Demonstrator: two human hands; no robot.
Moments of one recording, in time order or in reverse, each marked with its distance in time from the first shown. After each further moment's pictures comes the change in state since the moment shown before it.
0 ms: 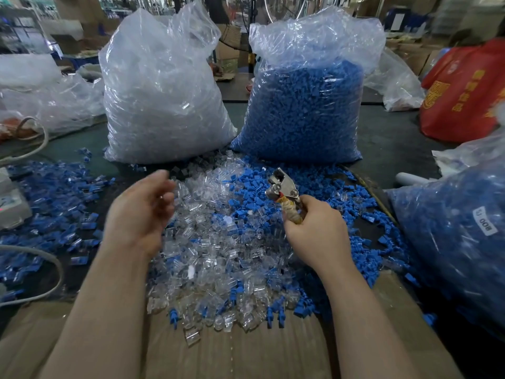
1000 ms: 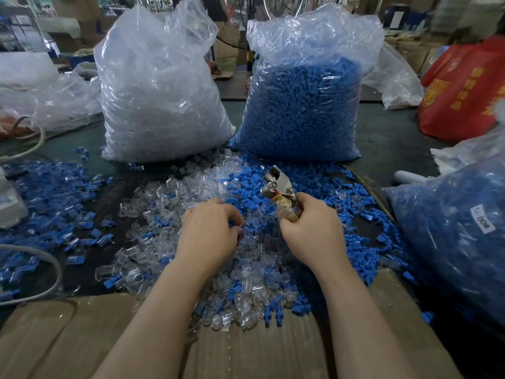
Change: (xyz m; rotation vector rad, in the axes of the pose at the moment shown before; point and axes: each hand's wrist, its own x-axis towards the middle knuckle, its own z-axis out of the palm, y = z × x) left_hand -0.023 -0.058 0.051 1.517 -0.295 0.536; right_hand -0.002 -0.003 -0.001 0.041 -0.015 -0.007
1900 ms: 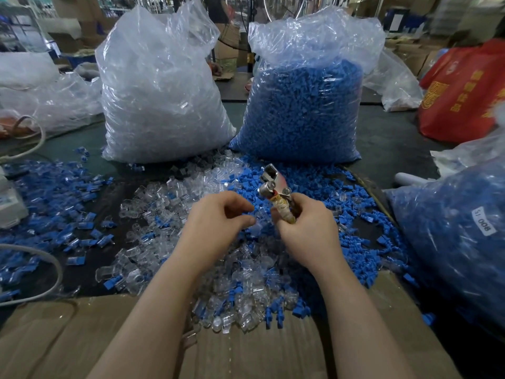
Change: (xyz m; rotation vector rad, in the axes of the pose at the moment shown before) left_hand -0.001 0.007 -0.014 -0.551 -0.028 -0.052; right_hand -0.001 -0.004 0.001 0.152 -0.019 -0.045
